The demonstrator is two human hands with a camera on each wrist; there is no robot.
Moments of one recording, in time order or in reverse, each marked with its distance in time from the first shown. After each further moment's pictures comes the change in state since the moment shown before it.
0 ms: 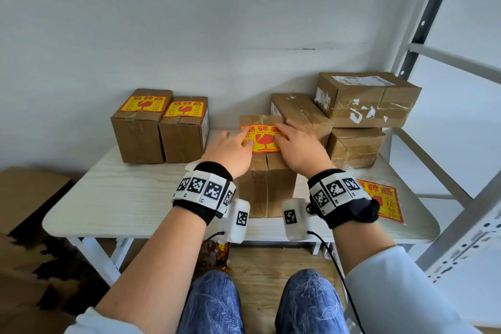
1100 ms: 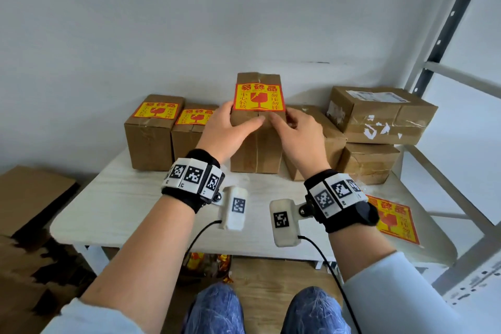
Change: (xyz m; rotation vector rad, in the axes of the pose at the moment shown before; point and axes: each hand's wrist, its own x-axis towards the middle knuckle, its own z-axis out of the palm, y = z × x) left_hand 0.026 -0.024 -0.042 -0.673 0.312 0.187; right_hand 0.018 -0.048 -0.002 0.457 0.363 -0.054
